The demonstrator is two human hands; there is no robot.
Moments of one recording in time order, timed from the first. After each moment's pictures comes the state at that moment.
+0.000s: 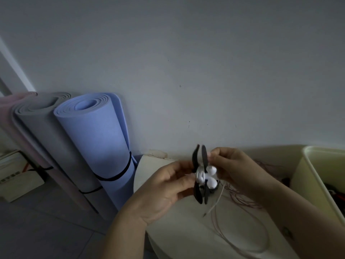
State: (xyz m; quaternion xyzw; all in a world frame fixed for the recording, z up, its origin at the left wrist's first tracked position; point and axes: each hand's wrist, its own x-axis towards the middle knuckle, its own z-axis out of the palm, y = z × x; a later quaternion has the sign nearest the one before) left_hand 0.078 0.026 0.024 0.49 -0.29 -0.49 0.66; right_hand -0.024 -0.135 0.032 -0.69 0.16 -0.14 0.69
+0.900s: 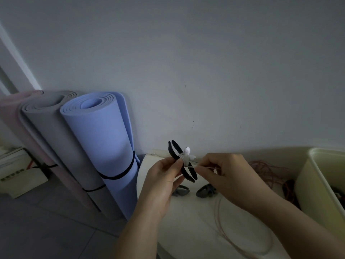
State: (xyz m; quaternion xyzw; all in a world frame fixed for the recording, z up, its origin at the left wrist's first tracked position) left_hand 0.081 0.014 0.013 0.61 -0.10 -0.31 0.72; right_hand -0.028 -0.104 0.046 -0.91 0.12 -0.21 0.33
